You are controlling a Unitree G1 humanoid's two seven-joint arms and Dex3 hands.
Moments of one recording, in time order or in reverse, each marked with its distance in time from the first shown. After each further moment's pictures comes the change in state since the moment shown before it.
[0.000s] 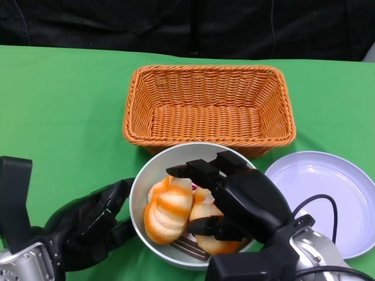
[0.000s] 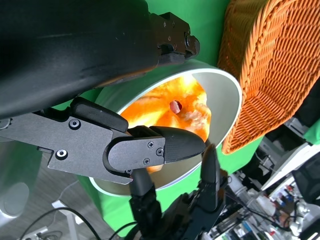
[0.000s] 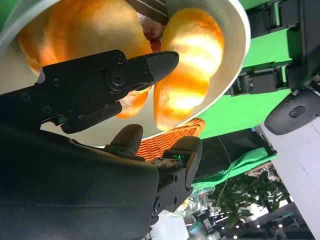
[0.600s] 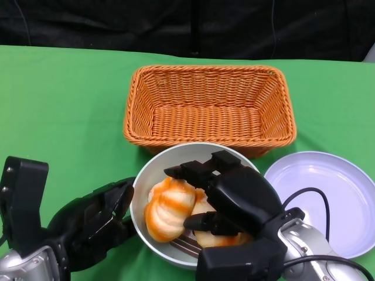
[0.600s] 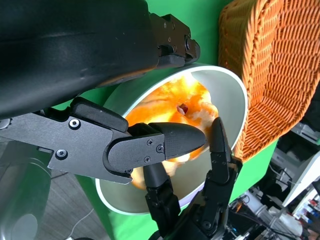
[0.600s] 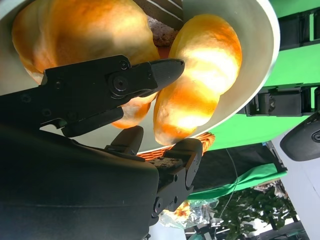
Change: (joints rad) left arm 0.028 -0.001 -0.053 -0.057 0.105 -0.060 0.036; right arm -0.091 0.002 0.052 0.140 -0.022 0.023 -0.022
